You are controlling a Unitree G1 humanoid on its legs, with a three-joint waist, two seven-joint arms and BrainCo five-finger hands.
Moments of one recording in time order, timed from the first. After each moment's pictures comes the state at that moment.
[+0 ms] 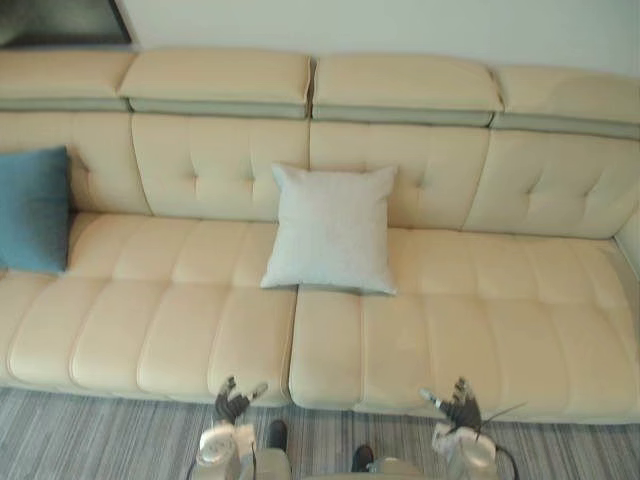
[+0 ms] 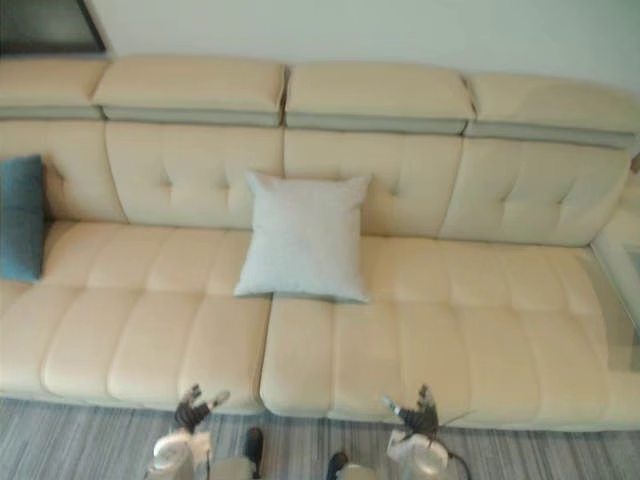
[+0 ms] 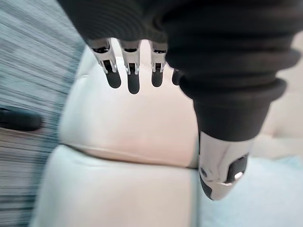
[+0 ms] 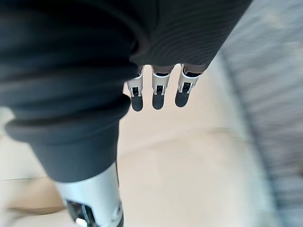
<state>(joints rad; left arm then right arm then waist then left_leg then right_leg) 0.11 0.02 0.14 0.88 0.00 -0.16 0.12 0.15 0.00 -0.23 0.76 0.04 -0.12 -0.18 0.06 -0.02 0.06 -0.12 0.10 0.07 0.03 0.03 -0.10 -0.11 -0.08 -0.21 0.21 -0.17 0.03</state>
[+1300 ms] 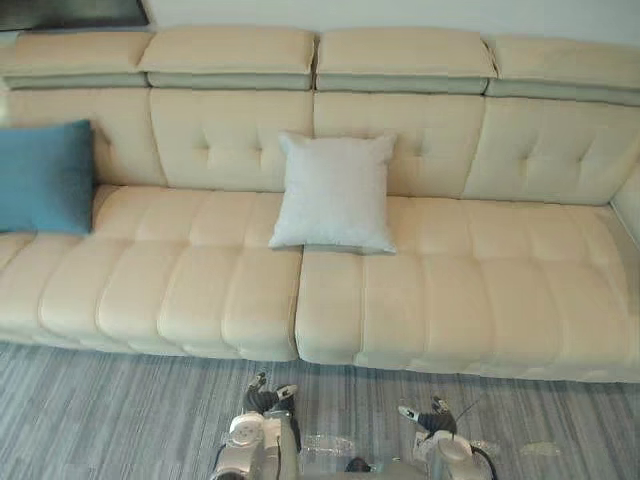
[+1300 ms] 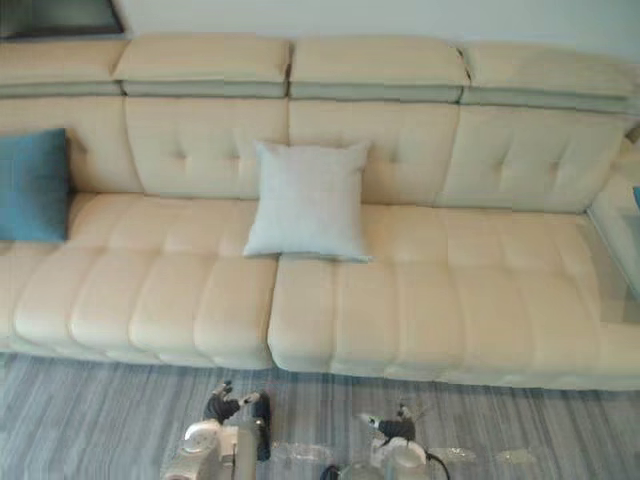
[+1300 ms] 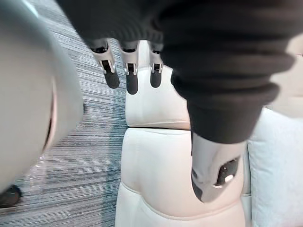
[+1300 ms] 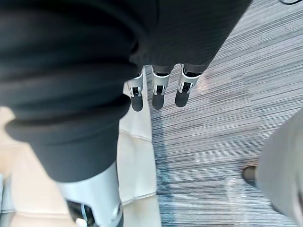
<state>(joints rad) -0.02 -0.03 0.09 0.92 0.06 -0.12 0.13 0.00 0.00 -0.19 0.95 0.00 -0.06 -0.22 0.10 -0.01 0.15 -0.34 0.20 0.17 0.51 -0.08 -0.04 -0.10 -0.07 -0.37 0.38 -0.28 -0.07</state>
